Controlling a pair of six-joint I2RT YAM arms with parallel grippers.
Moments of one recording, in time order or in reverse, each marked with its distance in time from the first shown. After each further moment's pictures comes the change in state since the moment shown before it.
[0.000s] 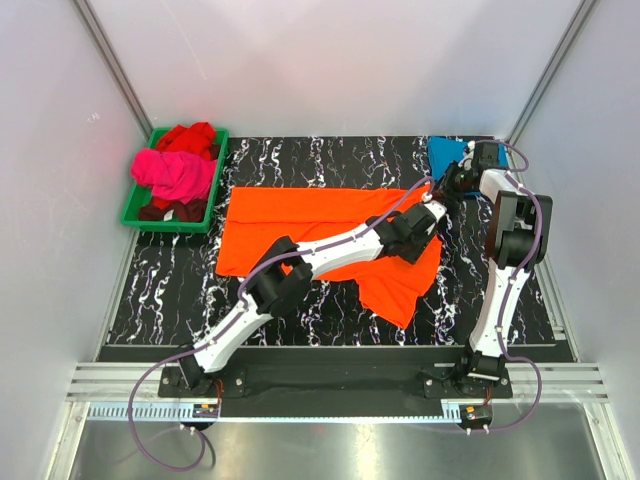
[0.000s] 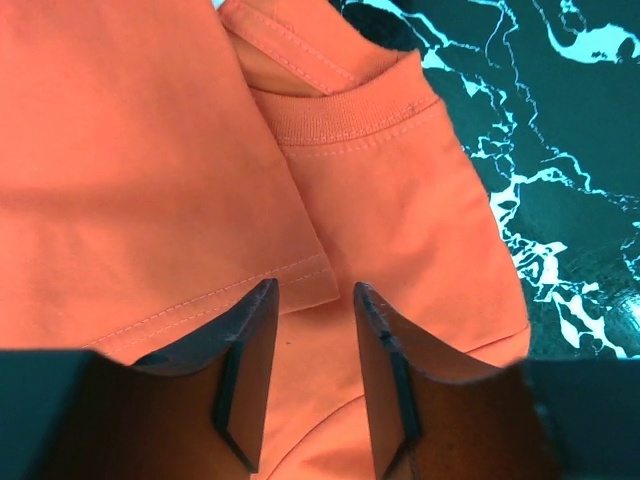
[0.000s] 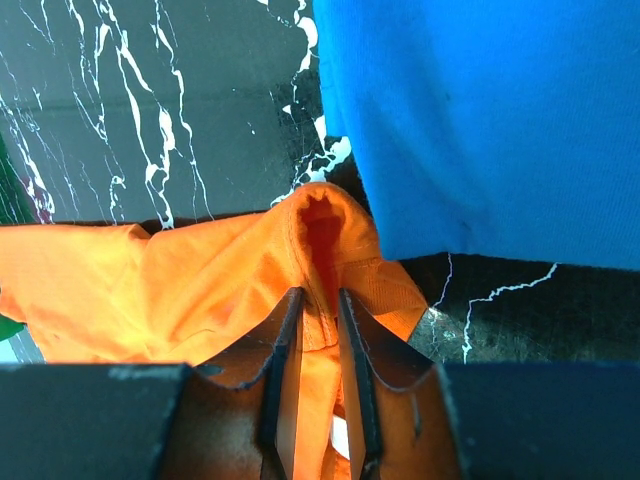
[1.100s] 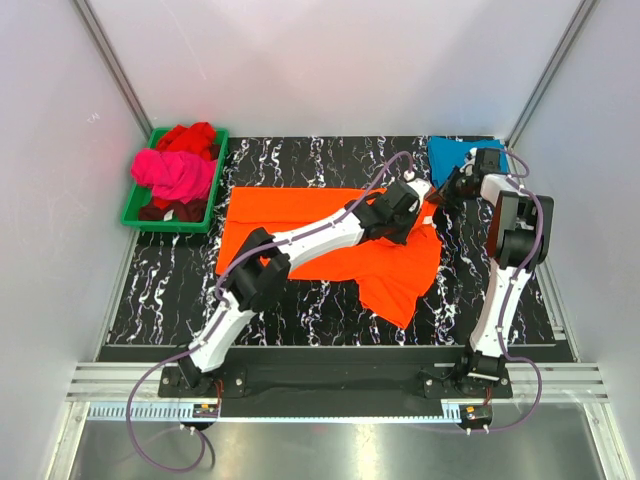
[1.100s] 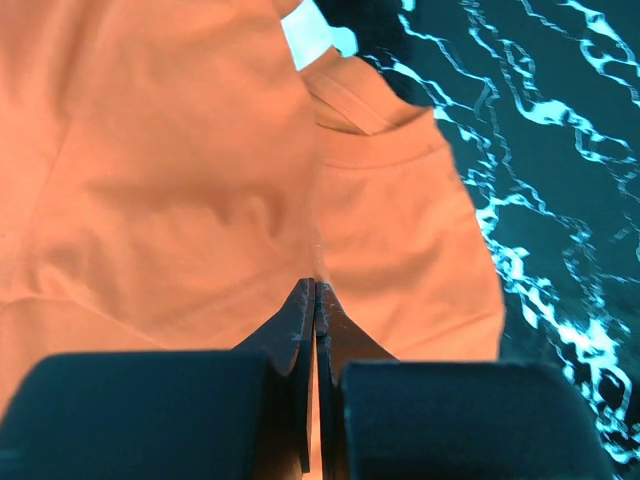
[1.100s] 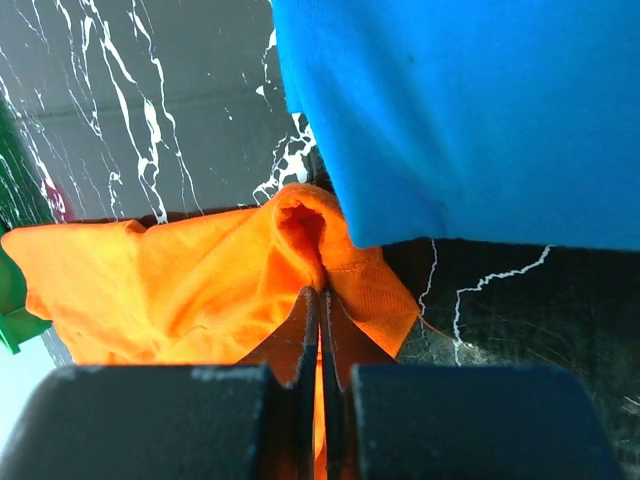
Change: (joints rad) left arm 0.077 -0.141 -0.097 0.037 0.087 -0.051; right arm -0.014 0.000 -0.059 0.047 -0.036 0.053
